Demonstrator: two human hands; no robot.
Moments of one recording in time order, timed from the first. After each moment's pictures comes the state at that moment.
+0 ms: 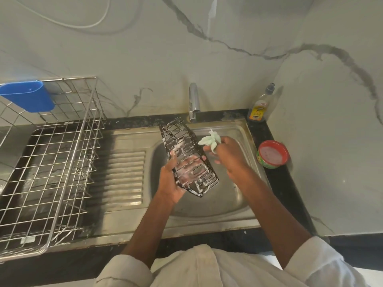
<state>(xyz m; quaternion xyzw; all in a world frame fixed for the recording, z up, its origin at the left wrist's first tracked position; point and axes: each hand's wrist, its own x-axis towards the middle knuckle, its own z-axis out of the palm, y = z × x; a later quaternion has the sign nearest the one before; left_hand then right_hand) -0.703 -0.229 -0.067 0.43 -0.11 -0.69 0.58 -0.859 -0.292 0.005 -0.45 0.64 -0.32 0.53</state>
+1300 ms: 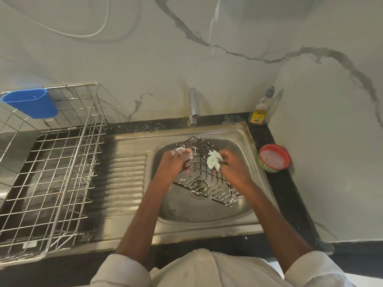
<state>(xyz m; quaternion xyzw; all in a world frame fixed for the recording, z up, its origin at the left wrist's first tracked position) -0.693 -0.264 -0.033 0.63 -0.37 -0.52 0.44 -0.892 -0.284 -0.044 -0.60 0.64 -0.25 0.42</state>
